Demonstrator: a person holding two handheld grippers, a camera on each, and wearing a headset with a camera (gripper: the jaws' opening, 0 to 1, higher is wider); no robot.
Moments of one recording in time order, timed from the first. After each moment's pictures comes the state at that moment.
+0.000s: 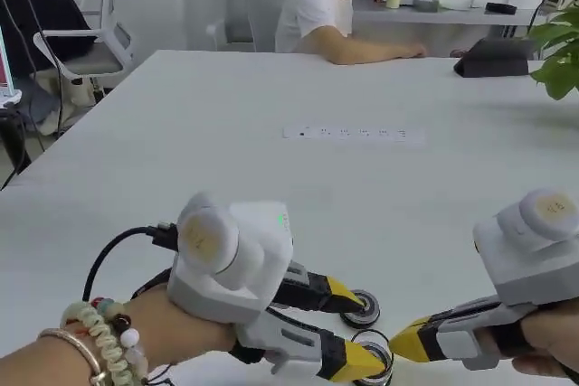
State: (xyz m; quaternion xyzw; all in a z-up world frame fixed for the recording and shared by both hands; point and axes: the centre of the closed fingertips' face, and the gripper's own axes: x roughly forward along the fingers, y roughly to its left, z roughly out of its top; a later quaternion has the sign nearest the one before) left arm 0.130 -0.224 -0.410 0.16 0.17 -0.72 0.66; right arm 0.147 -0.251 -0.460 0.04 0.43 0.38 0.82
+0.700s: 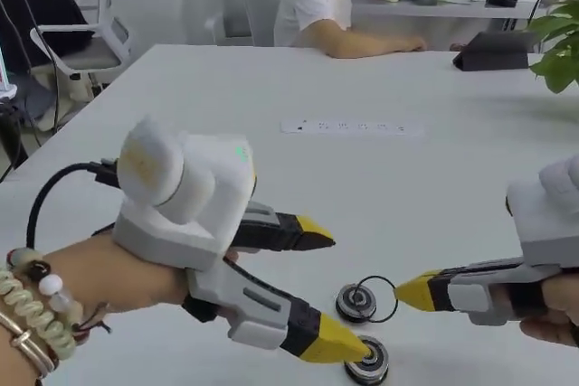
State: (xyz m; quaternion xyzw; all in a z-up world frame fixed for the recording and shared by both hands) left arm 0.146 -0.205 -0.360 0.17 0.16 -0.70 0.68; right arm 0.168 -0.260 -0.416 0.08 0.36 0.35 0.86
